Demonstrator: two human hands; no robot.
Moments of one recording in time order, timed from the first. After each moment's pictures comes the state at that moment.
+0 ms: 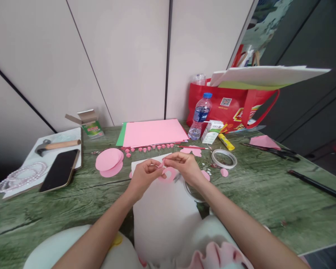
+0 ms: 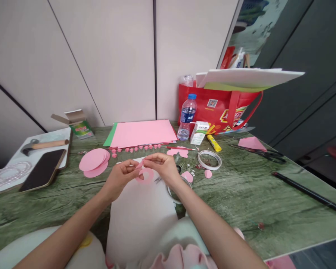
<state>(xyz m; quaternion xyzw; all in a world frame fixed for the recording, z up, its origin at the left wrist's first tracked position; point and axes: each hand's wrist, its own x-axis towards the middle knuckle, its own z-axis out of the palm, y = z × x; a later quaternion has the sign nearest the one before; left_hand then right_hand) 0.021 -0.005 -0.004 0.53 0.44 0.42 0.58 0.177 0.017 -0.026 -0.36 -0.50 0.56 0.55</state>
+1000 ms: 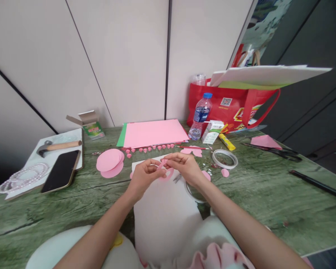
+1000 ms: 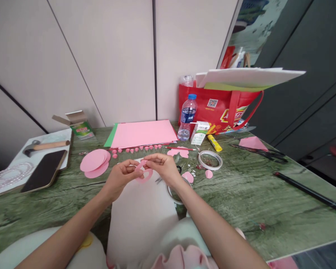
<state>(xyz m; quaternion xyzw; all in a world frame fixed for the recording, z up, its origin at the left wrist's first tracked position) 0.019 -0.005 -0.005 0.53 0.44 0.43 0.58 0.178 0.016 -0.024 -0.35 -0.52 0.58 0.53</state>
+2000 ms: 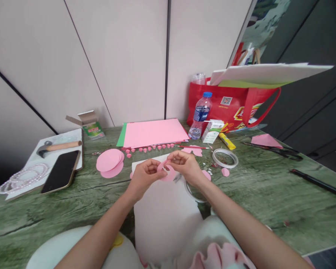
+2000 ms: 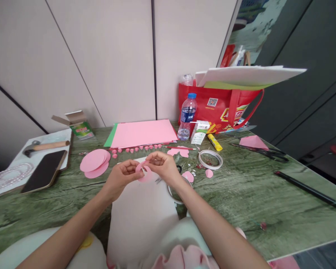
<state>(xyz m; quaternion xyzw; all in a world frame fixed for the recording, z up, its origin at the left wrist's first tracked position) 0.018 -0.006 -0.006 0.54 0.42 0.43 0.59 0.178 0.017 -0.024 -0.34 -0.54 0.55 0.54</state>
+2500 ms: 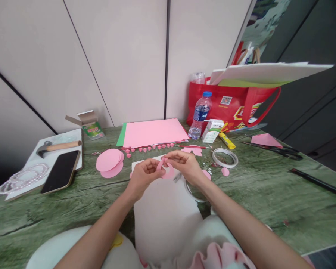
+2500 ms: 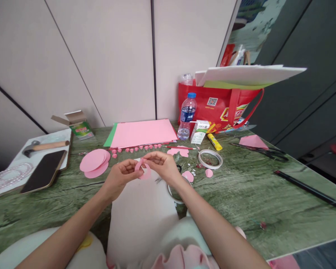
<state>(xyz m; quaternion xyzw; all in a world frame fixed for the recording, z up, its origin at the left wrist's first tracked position) 0.018 -0.004 -0.007 0.54 0.40 0.44 0.59 0.179 0.015 -0.020 -0.33 -0.55 0.54 0.54</state>
